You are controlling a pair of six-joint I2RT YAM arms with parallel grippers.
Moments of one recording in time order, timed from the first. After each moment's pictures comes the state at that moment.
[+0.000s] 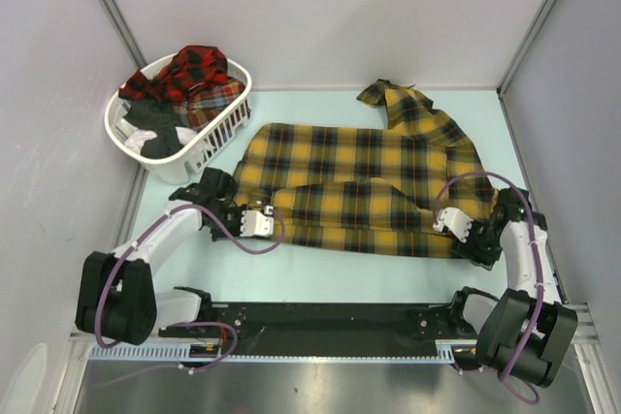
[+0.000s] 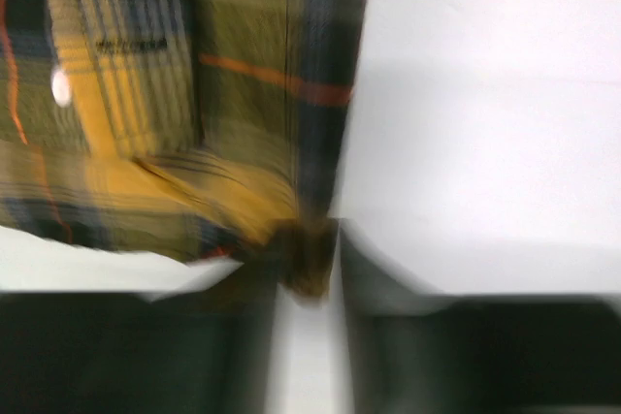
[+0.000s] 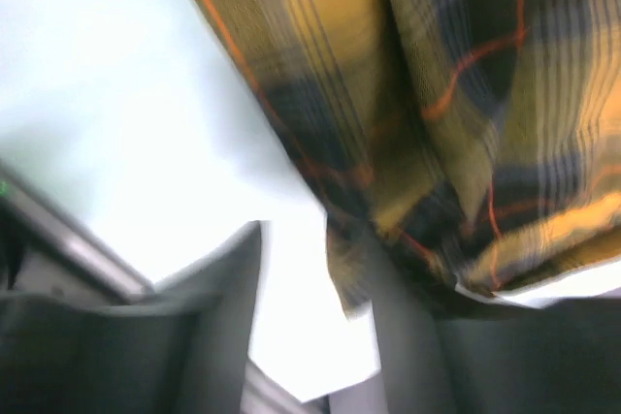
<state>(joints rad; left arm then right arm) -0.22 1.26 0.71 -0.74 0.30 1.37 -0.35 1.03 0.61 -0.95 -0.24 -1.47</state>
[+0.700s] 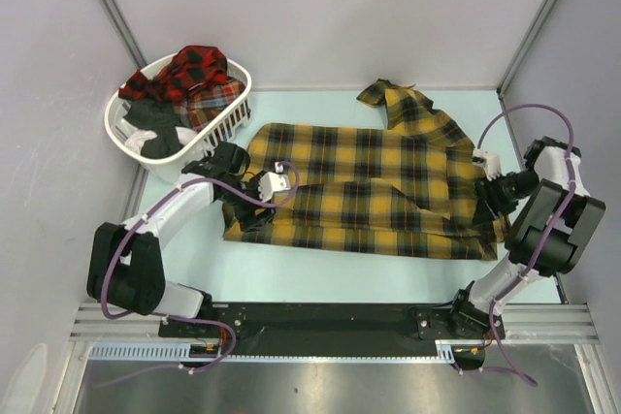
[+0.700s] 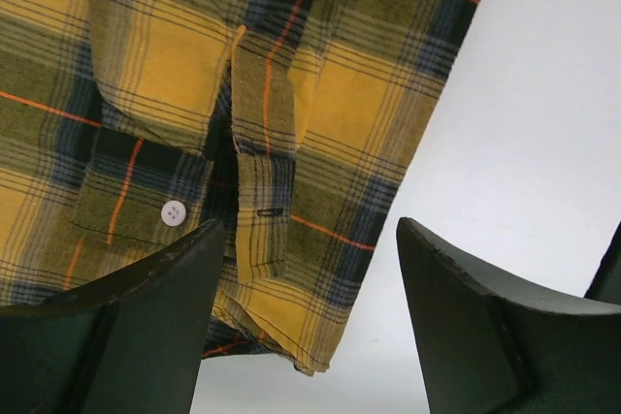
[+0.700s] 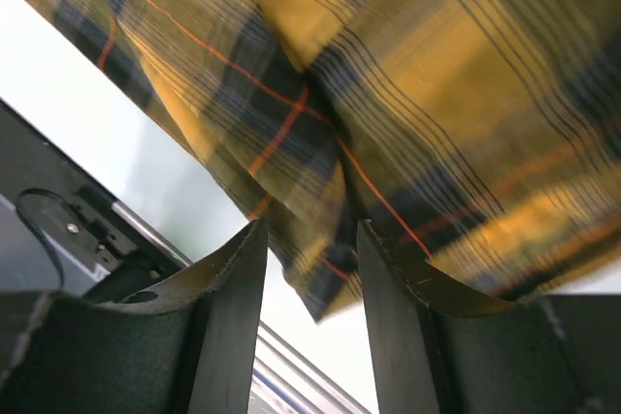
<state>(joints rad) -0.30 1.41 0.95 -0.78 0.54 0.94 -0.51 1.70 1.26 -1.27 -0.51 -1.08</state>
